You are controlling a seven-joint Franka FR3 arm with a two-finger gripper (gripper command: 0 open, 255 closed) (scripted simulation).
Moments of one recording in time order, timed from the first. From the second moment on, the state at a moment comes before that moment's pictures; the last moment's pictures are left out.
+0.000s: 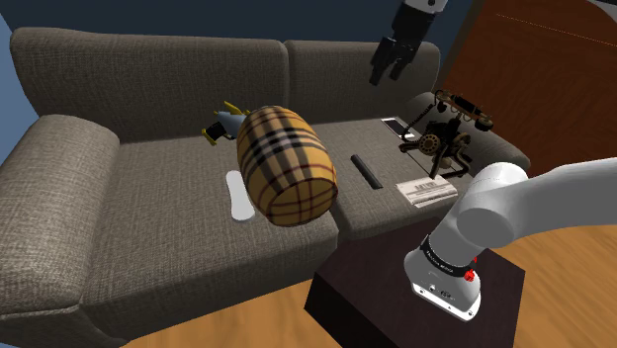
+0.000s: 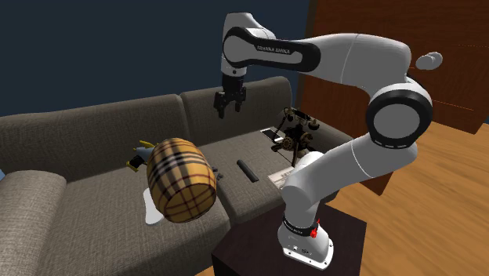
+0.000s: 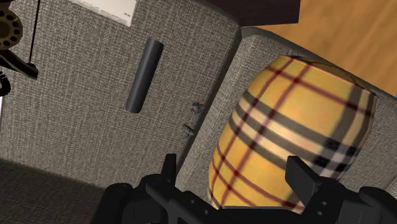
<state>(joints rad) -0.02 -0.75 -0.06 -2.26 0.00 1.66 0.03</state>
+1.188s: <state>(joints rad) -0.14 -0.62 -0.19 -2.65 -0.05 2.11 0.07</state>
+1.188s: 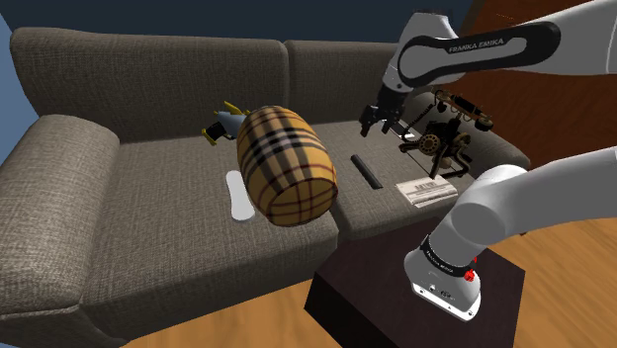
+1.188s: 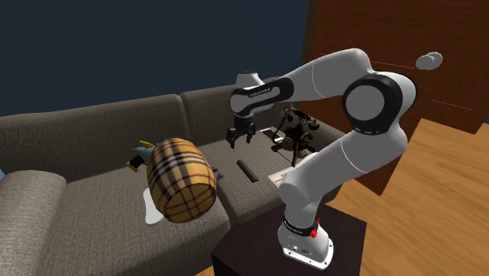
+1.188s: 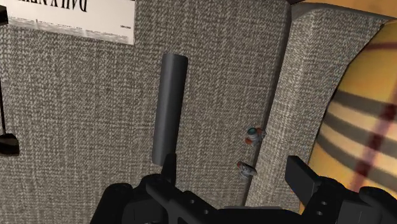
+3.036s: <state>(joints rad) -0.15 -0.13 -0.35 -2.81 0.09 2.70 -0.03</state>
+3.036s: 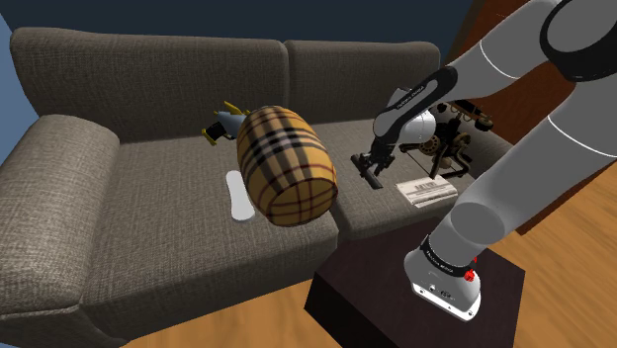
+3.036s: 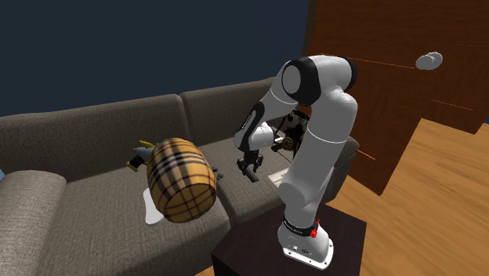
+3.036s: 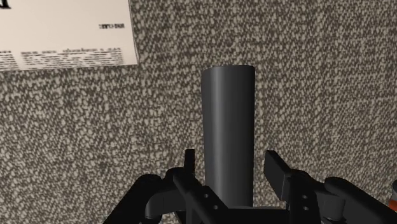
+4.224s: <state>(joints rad) -0.19 -0.27 -0.32 -2.80 0.00 2.55 0.05</state>
